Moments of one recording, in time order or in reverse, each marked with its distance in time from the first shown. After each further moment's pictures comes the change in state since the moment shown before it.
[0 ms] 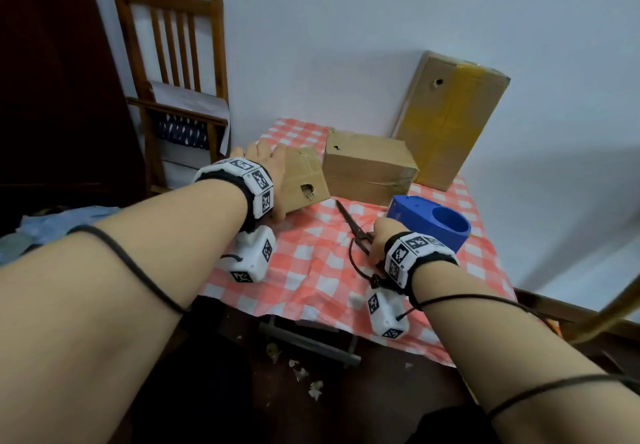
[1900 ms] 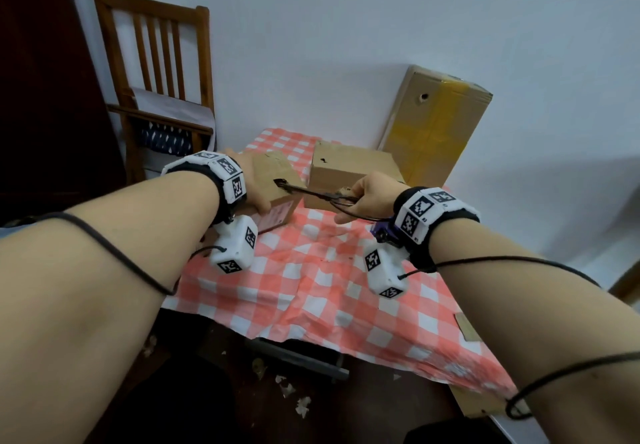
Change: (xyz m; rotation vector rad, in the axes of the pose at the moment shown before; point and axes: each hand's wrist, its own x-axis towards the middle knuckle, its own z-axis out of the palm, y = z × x) left_hand -0.002 -0.008 -0.050 -0.185 -0.159 -0.034; right_hand -0.003 -0.011 -0.082 0.184 0.099 -0.376
